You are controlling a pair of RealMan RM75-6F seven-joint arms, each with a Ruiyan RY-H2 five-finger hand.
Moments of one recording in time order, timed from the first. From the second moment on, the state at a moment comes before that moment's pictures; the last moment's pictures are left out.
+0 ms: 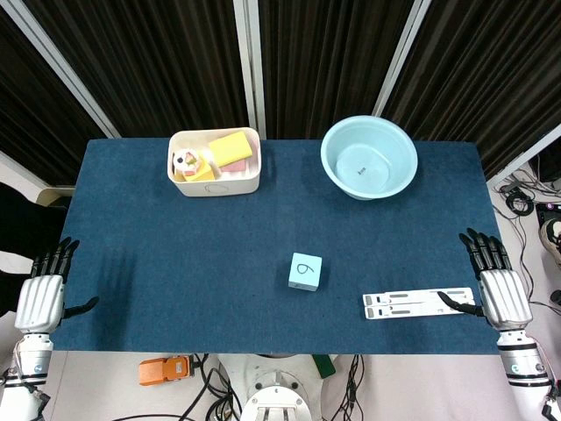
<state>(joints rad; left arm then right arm) -0.08 -1.32 -0.06 -1.47 1.43 1.47 0.00 0.15 -1.19 0.03 -1.60 -1.53 1.49 0.06</state>
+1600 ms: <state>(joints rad) -0.07 -1.37 -0.05 -1.36 1.44 1.47 -0.11 0.73 -1.81 0.27 -1.75 -0.72 1.19 -0.92</state>
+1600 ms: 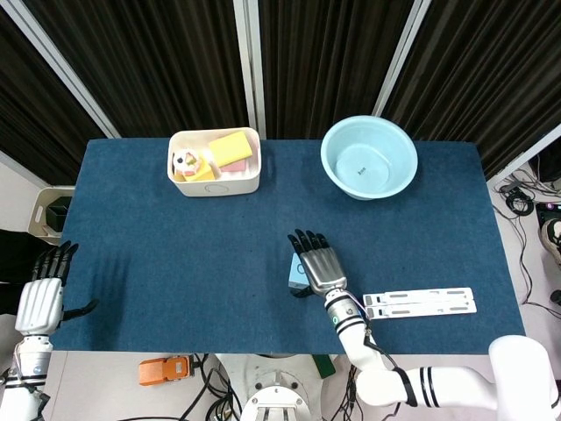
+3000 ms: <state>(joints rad) -0.06 -1.35 -0.05 -1.40 1.41 1.43 -0.07 0.71 -1.80 0.21 -1.12 -1.42 0.96 0.57</state>
